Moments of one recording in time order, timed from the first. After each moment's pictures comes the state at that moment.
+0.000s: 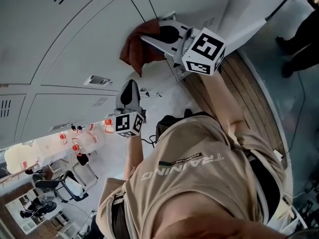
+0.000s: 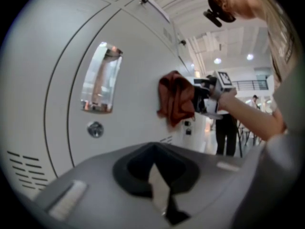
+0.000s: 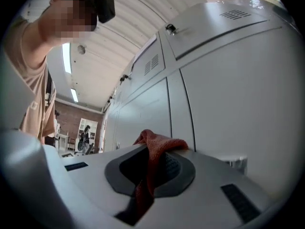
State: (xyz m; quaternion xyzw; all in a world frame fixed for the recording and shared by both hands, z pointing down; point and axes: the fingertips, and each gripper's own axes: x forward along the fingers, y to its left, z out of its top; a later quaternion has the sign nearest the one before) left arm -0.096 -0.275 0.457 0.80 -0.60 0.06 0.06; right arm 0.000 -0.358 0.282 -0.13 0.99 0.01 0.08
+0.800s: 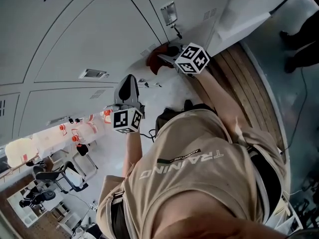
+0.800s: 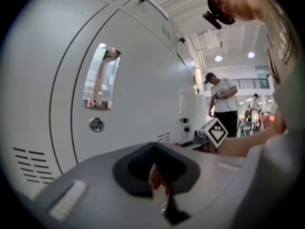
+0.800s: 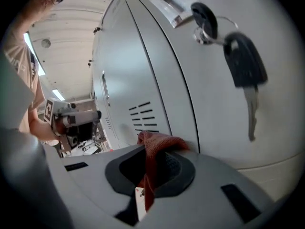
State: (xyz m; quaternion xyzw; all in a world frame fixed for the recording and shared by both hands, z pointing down) left arm -0.093 -0.266 0.461 0.79 -0.60 0.07 0.07; right arm -0.011 -0.361 0.540 -0.13 0.97 -0.17 -0.12
